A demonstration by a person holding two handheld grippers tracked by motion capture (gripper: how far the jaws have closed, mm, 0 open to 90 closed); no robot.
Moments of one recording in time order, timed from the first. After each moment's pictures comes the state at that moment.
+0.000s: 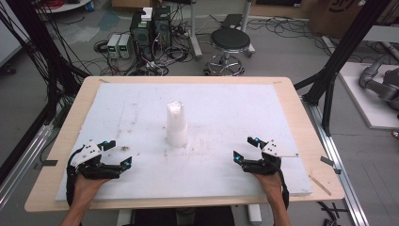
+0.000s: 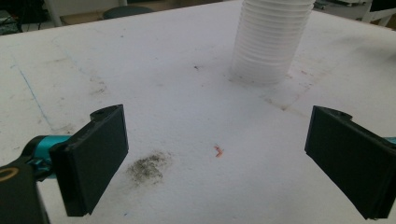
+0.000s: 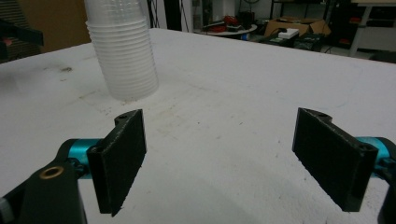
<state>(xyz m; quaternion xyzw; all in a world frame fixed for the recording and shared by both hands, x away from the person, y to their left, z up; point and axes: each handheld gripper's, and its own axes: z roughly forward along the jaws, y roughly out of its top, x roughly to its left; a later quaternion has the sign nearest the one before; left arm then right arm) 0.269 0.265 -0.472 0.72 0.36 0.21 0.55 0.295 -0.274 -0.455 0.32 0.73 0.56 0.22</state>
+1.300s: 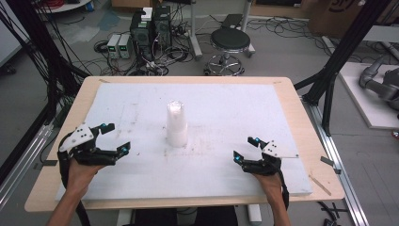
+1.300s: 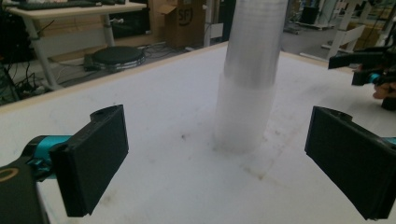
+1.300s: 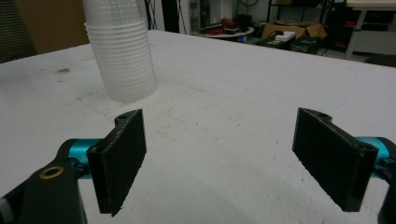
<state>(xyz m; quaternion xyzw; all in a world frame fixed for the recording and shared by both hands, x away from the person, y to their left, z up) 0.282 0.261 -0.406 0.71 0.31 0.22 0.60 0.293 -0.274 -0.455 0.32 0.73 0.56 0.23</state>
